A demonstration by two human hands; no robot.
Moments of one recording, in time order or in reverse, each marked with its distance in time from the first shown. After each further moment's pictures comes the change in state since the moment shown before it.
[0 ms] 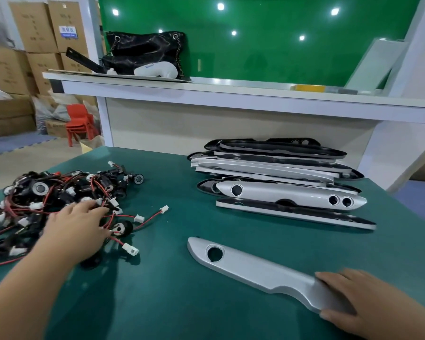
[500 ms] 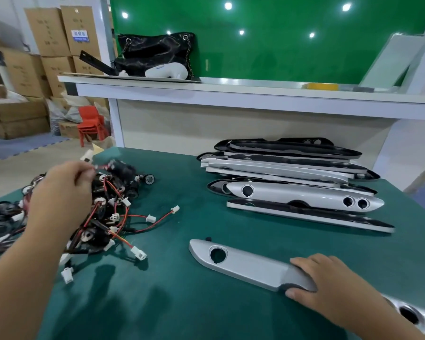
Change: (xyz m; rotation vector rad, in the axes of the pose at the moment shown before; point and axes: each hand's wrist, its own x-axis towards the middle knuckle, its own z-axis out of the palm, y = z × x) left_hand 0.004 -0.016 -0.046 -0.732 0.604 -0.086; right_hand 0.050 -0.043 0.017 0.097 0.078 0.043
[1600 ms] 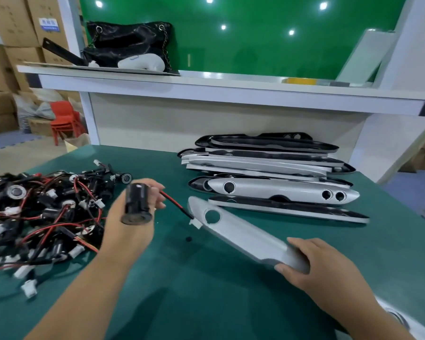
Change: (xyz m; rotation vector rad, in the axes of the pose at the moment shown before) left_hand -0.082 0.097 0.068 -0.934 -0.164 0.006; right_hand -0.008 0.001 -0.008 0.145 0.287 0.172
